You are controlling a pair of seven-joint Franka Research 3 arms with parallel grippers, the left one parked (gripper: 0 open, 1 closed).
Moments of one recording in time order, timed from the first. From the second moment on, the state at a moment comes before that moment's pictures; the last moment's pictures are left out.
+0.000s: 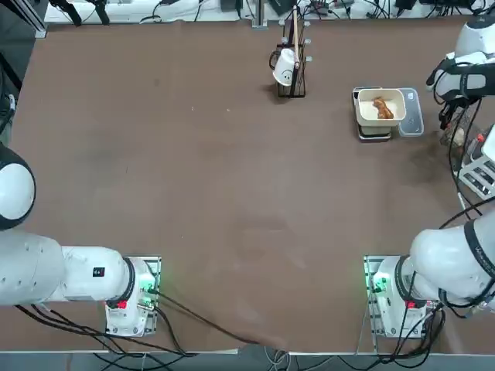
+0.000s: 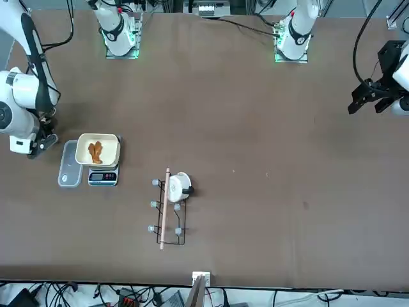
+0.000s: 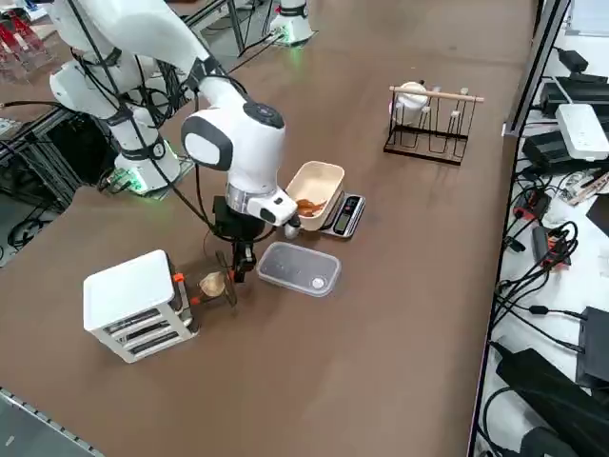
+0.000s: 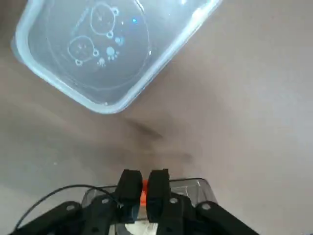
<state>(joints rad) -0.38 0.36 0.01 -2.08 -0.52 2.28 -0.70</state>
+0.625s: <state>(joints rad) -0.36 0.36 0.01 -2.04 -0.47 2.28 -0.70</state>
